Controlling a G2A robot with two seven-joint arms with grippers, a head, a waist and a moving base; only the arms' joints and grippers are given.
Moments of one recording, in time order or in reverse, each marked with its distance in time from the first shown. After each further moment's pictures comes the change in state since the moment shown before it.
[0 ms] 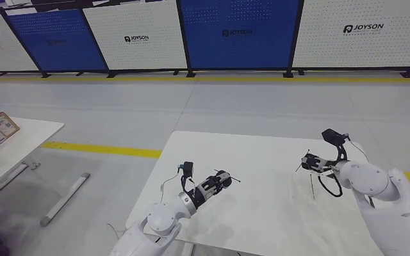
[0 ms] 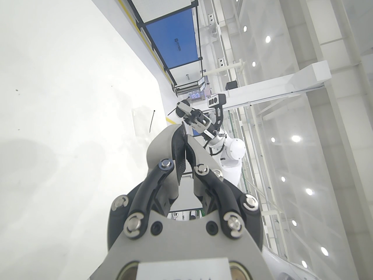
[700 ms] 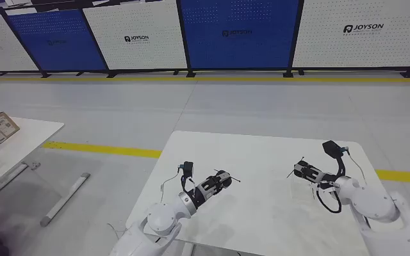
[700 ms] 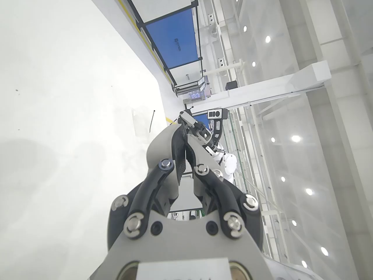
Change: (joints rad) left arm 0.000 0.000 0.000 0.000 0.000 0.000 0.000; right arm -0.163 0.005 0.060 -0.092 0.146 -0.101 -0.096
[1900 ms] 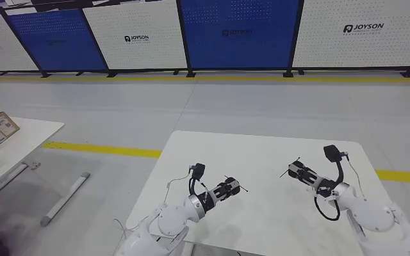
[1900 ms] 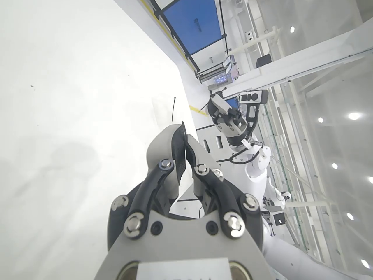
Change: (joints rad) left arm -0.037 -0.001 0.083 -0.020 0.225 0.082 -0.004; right arm -0.117 -0.004 0.018 -0.078 0.122 -0.128 -0.117
